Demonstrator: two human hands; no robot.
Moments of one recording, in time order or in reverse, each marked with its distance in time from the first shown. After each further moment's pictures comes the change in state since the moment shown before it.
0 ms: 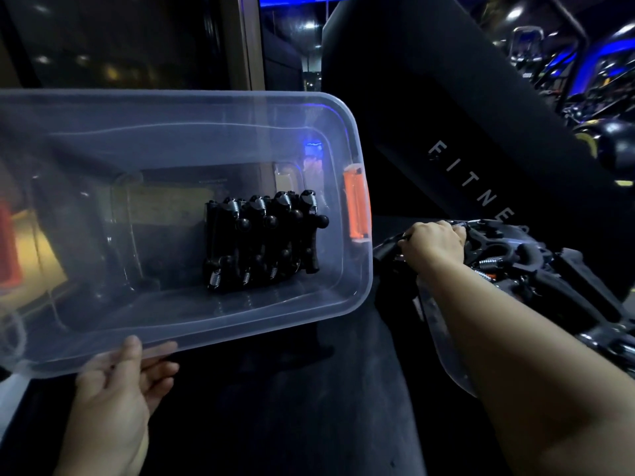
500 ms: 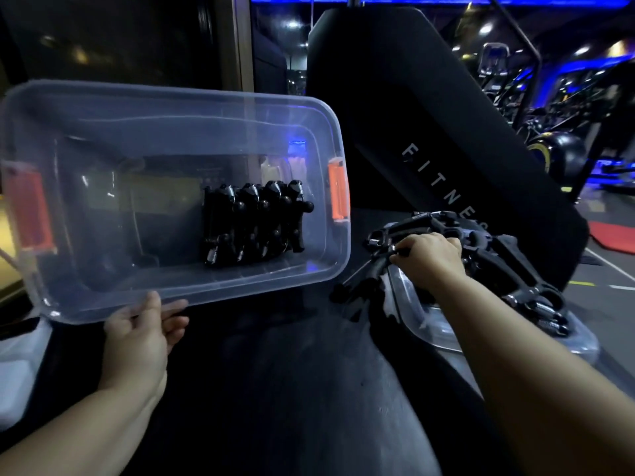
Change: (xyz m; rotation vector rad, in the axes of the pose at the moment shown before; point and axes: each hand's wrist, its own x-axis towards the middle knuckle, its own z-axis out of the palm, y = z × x) left_hand -0.008 0.009 0.002 0.002 0.004 -0.026; right_hand -0.090 0.030 -0.062 0.005 -0.051 -0.102
